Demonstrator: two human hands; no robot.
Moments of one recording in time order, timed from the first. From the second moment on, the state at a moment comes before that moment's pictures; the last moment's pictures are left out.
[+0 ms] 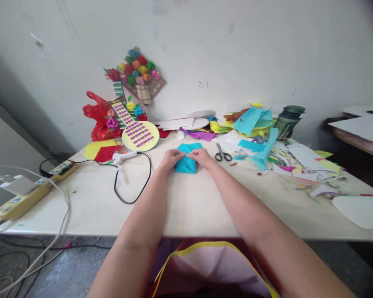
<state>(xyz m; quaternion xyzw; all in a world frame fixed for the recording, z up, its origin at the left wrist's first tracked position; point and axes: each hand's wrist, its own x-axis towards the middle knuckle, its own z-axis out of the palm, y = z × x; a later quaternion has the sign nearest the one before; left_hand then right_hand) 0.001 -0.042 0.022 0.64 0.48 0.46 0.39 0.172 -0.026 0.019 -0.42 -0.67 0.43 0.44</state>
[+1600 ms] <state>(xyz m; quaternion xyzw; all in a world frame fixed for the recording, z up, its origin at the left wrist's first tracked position) -0.003 -0.040 0.018 0.58 0.37 0.50 0.52 0.169 -0.020 0.017 -0.49 -0.51 0.48 0.52</state>
